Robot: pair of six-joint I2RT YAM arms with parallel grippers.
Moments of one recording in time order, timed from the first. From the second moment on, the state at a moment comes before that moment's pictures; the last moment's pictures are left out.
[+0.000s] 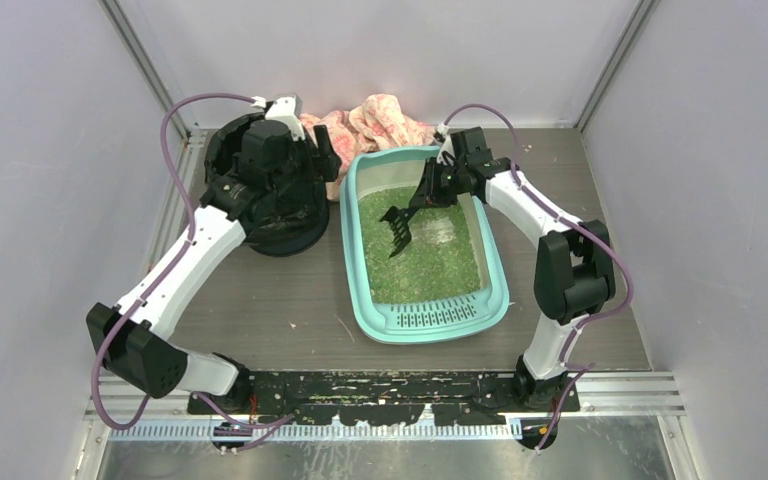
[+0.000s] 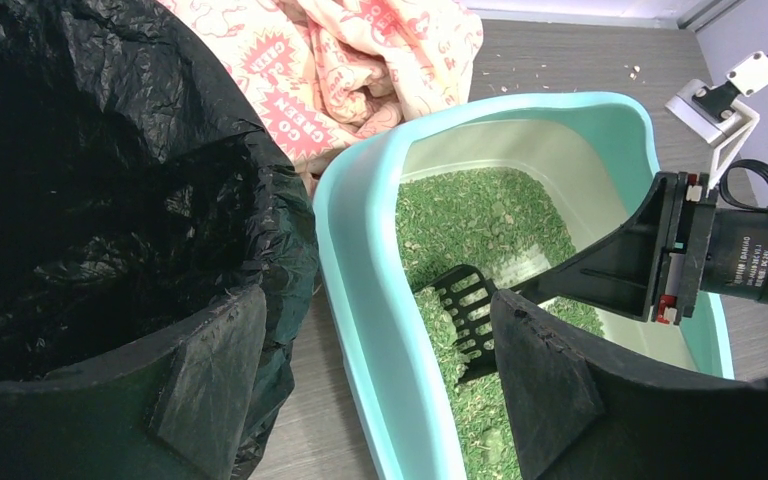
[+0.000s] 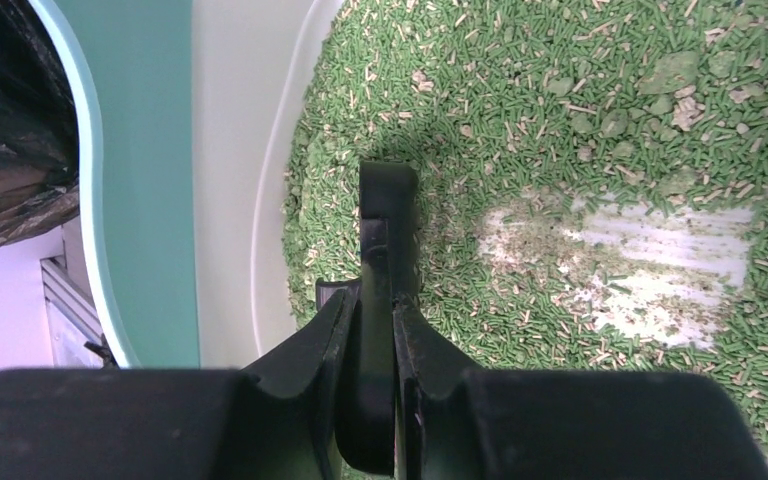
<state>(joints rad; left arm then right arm) -0.47 1.38 1.40 -0.40 -0.13 -0.37 0.33 1.79 1.43 -0.48 -0.43 0.40</state>
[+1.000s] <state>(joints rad) -0.47 1.44 1.40 -0.37 -0.12 -0.36 0.19 1.75 1.35 -0.41 -0.69 0.48</state>
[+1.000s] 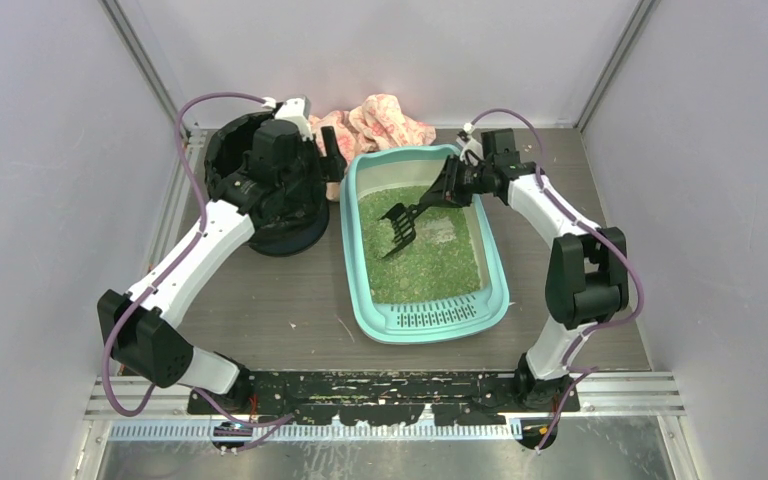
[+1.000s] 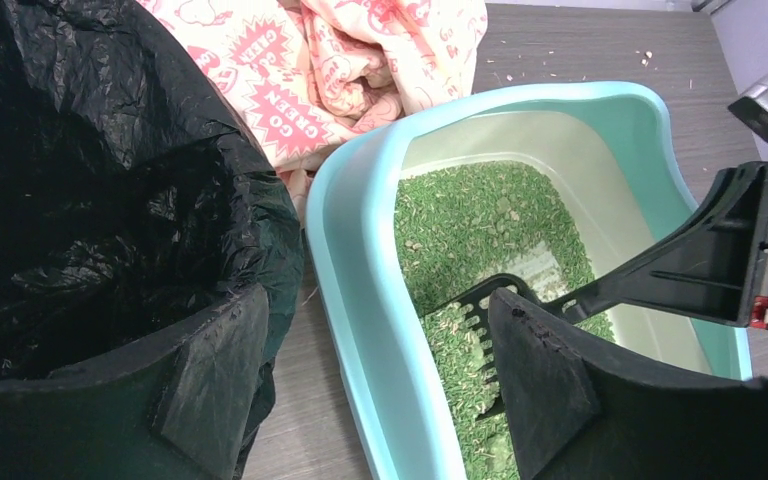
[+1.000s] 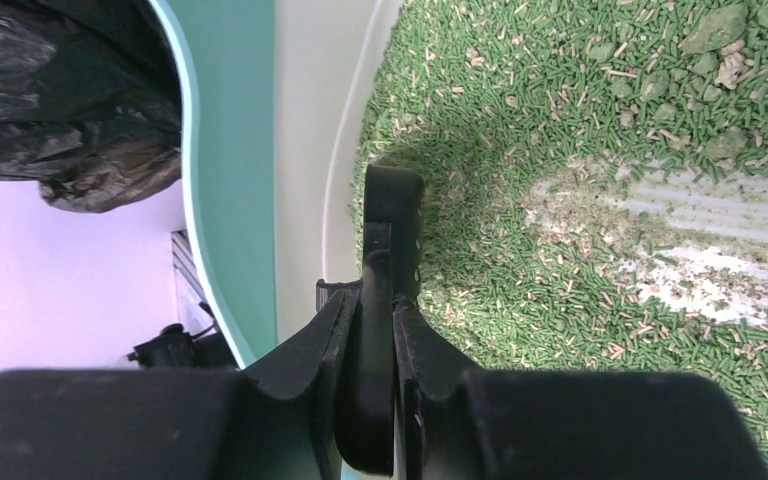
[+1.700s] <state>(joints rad) -0.47 1.44 1.42 -0.35 -0.14 -0.34 -0.06 1.59 1.17 -0.28 -0.87 0.56</state>
